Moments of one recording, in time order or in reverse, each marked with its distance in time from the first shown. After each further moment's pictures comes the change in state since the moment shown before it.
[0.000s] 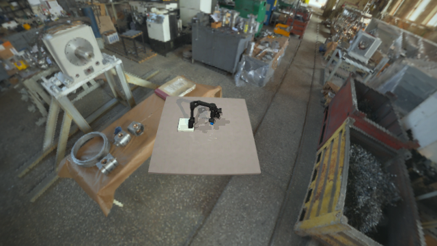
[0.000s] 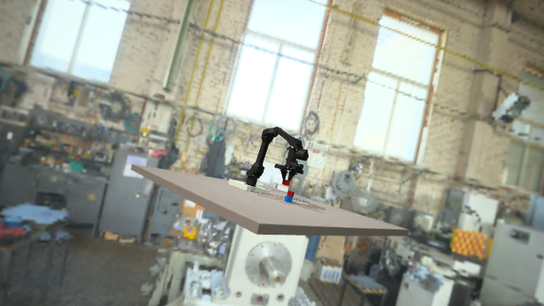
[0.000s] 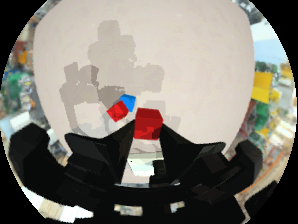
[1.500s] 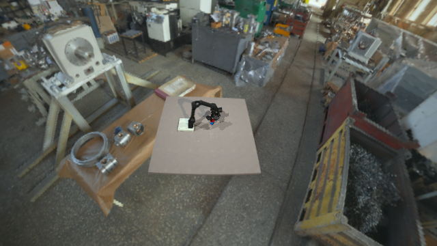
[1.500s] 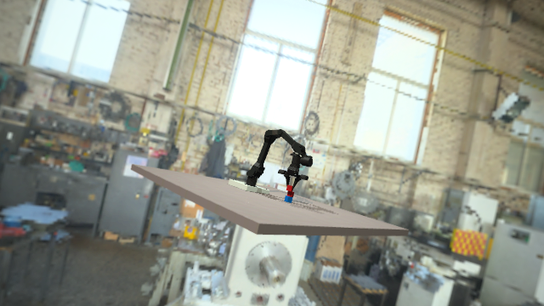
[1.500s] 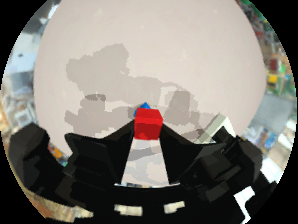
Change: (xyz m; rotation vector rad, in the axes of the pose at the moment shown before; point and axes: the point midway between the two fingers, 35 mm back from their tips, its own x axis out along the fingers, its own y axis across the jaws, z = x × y) arm 0.029 0.036 0.006 0.899 -0.003 0.009
